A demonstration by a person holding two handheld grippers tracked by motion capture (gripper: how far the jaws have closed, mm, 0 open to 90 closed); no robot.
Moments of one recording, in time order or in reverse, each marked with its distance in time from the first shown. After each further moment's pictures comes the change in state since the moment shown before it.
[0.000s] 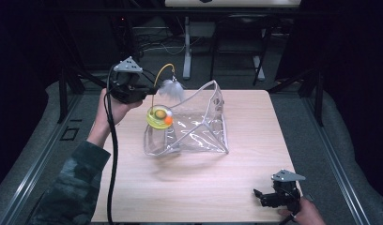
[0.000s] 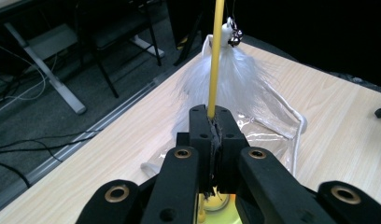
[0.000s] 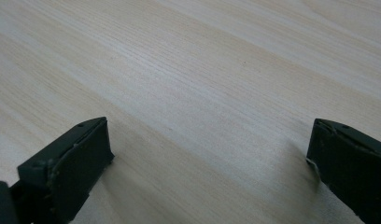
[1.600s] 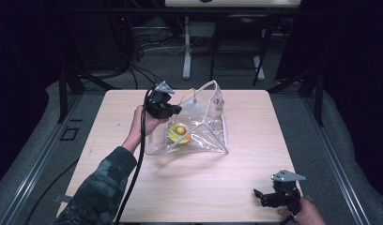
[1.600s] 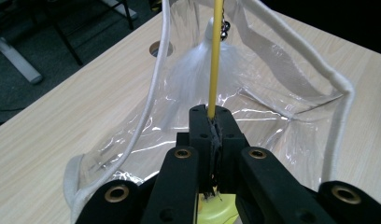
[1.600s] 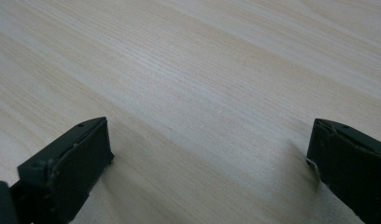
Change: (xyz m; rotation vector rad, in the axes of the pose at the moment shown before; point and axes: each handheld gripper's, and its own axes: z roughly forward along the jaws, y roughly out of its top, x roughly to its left) left arm -0.019 -0.042 0.110 0.138 -0.088 -0.050; right arm 0.000 0.000 0.000 -0.004 0.000 0.002
